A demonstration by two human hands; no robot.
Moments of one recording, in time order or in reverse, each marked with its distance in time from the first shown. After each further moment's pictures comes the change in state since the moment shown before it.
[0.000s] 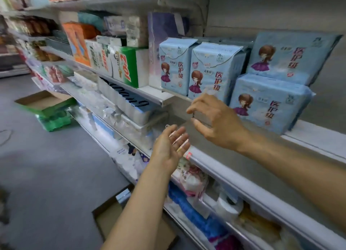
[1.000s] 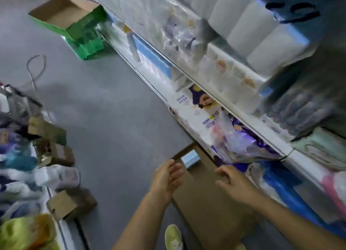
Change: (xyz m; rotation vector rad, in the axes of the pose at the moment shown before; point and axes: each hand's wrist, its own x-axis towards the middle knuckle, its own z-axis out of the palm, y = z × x) left_hand 0.284 0.125 -0.522 0.103 0.647 -0.379; right_hand 0.026 -0.099 0.611 0.616 -0.984 0.917
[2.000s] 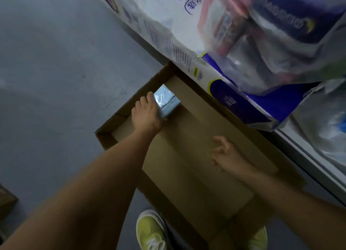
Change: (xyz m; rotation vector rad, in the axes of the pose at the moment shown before) left_hand 0.490 -0.185 0.009 1.815 0.225 0.630; right_hand 0.233 0.304 0.236 0.477 -0.091 0.580
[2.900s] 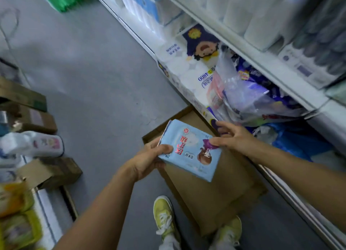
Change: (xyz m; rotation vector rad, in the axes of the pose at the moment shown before) left_hand -0.256 -0.021 -0.228 -1.343 -0.507 -0.130; right_hand -0.233 -0.134 -0.105 -0.051 -0.149 -0.405
